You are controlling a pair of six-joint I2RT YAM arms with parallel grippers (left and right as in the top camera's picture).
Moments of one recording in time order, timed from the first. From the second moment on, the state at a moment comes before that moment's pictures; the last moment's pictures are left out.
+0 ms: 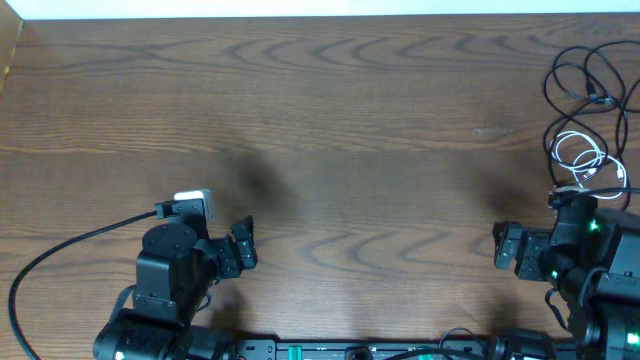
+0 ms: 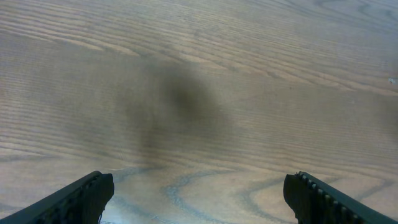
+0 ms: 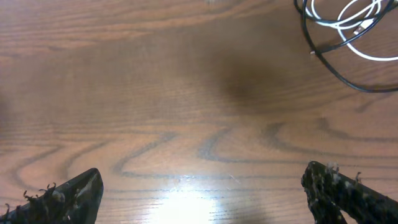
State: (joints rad) left arm -0.23 0.55 0.78 -0.94 -0.04 -0.33; right arm -0.15 0.65 0.89 -1.11 -0.16 0.04
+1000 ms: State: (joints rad) left arm -0.23 0.55 0.78 -0.94 -0.04 -0.33; right arm -0.02 0.01 0.01 -0.06 -0.09 0.00
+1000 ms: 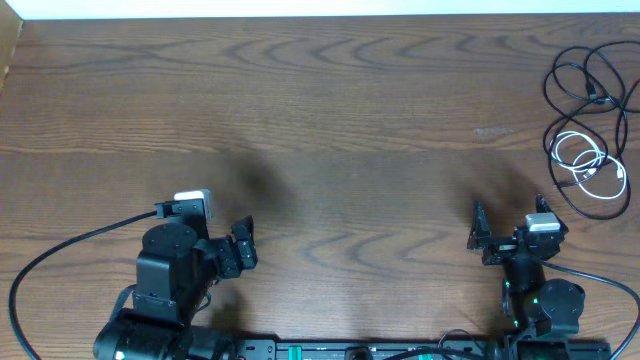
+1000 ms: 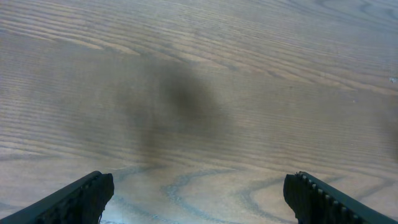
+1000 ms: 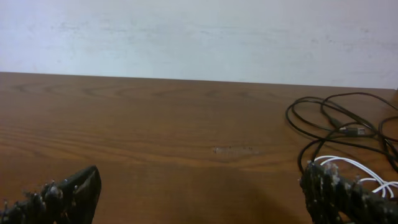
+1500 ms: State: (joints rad) left arm -0.23 0.55 0.78 -0.95 -0.04 -0.33; right arm -0.02 0.01 0.01 -0.06 -0.09 -0.01
